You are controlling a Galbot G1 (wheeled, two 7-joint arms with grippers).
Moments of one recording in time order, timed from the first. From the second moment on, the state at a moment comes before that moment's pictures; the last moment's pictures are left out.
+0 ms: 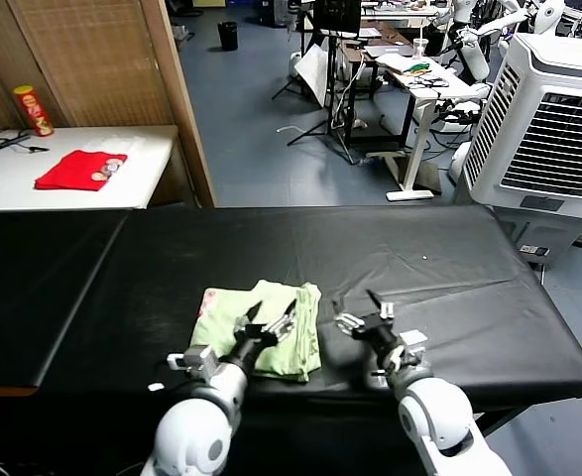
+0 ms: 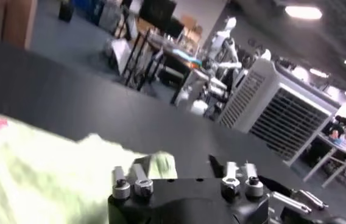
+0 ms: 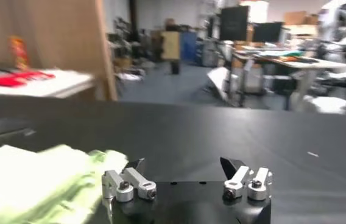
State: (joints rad) left arm 1.35 -1.37 -0.27 -2.09 -0.49 0.38 -0.17; right arm -1.21 1.26 0.25 1.94 0.28 -0.38 -0.07
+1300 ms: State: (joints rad) left arm 1.41 -1.30 -0.58 -1.94 -1.04 0.39 -0.15; right arm -1.25 1.30 0.22 1.97 0.13 -0.30 0.05
